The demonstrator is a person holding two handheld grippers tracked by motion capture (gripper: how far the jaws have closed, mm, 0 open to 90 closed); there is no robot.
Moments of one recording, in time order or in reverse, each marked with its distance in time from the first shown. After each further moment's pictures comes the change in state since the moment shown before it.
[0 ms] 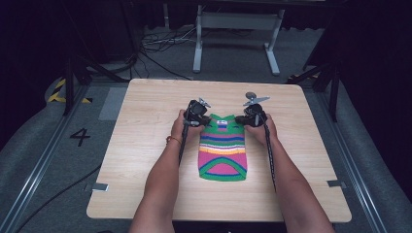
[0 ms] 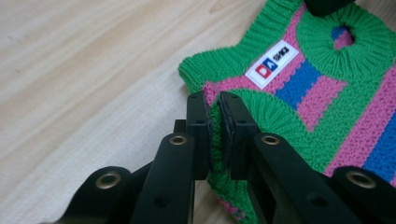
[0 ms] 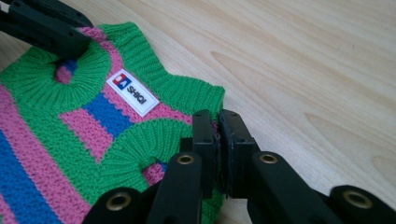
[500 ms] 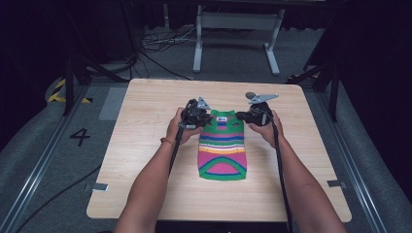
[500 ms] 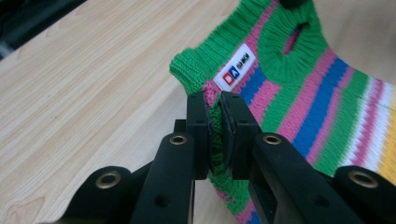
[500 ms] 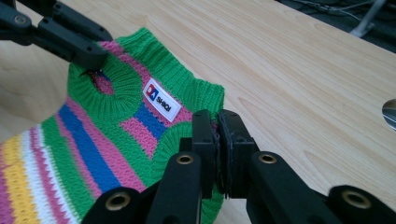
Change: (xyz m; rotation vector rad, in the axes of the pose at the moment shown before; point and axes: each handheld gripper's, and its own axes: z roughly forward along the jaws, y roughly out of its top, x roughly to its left) left arm -0.029 -0.006 -0.051 -0.099 -0.001 0.181; right arm 0.015 0.010 -0.045 -0.121 0.069 -0.098
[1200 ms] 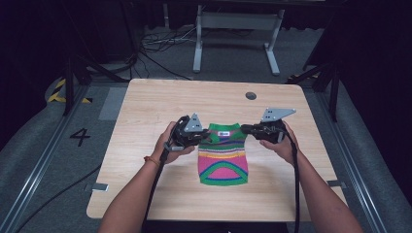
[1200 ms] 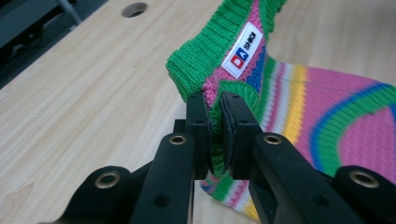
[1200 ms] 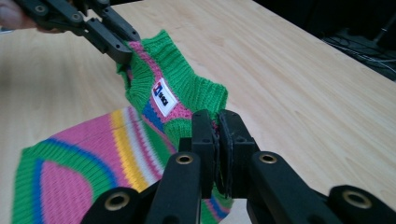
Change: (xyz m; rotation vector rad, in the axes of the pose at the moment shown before) left arm -0.049 -0.028 -0.059 -0.084 -0.079 0.162; right arm 0.049 -0.019 -0.068 -0.095 0.146 -0.178
